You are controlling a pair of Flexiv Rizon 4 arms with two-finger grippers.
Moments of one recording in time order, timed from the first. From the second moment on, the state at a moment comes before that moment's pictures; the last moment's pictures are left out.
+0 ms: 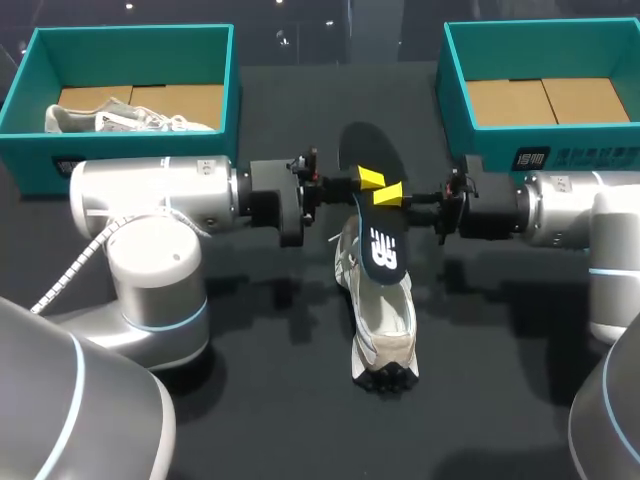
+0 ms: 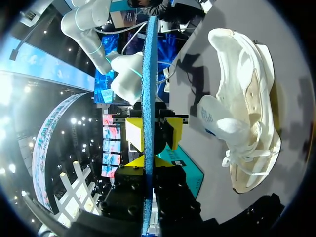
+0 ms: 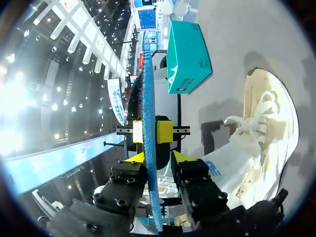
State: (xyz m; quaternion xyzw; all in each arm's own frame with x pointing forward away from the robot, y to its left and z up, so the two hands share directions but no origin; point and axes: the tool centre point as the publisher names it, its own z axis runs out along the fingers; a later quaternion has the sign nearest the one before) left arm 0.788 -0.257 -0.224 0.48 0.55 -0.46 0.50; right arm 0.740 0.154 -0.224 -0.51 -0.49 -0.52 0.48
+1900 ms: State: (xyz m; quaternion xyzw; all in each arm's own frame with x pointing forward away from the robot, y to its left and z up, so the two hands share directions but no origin) left arm 0.706 -0.219 -0.171 0.43 0.60 -0.54 0.40; right arm 0.701 0.037 -0.241 -0.25 -0.85 -0.45 0.15
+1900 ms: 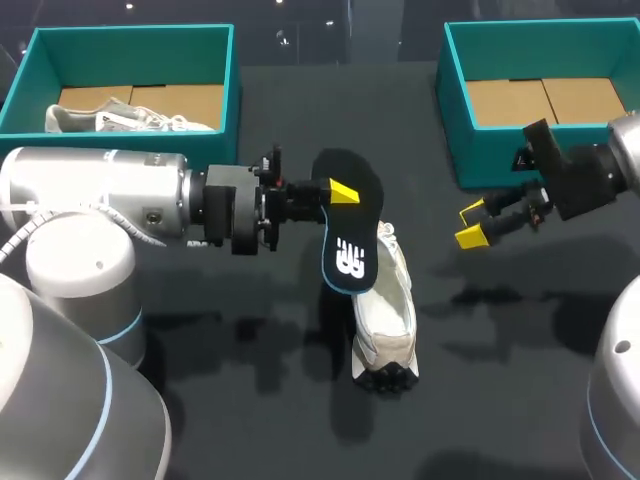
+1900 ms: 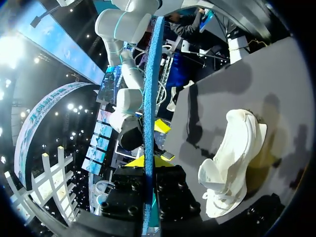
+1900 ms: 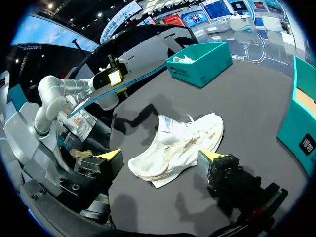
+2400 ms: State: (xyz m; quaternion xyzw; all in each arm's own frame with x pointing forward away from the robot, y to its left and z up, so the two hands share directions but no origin) left arm 0.667 -0.228 -0.167 0.40 0.61 -0.58 0.35; right arm 0.679 0.013 -0.263 -0.17 -0.92 -0.36 0.02
